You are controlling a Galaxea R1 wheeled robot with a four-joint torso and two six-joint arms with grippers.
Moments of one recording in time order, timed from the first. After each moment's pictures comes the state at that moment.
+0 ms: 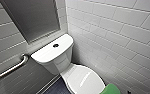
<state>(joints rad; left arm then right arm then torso) 1.49 2.49 -1.78 1.27 0.06 -0.99 -0.81 2.11 -1.26 0.28 0.26 0.28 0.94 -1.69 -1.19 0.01</state>
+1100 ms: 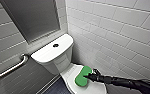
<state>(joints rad) 1.48 2.49 -1.78 1.27 0.06 -0.99 -0.49 2.72 -1.83 0.23 -0.04 0.29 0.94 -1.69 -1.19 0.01</state>
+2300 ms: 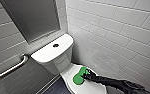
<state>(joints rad) 1.48 2.48 -1.78 1.27 0.06 -0.99 -0.52 3.04 -2.39 0.23 -0.06 0.29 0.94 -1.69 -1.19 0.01</state>
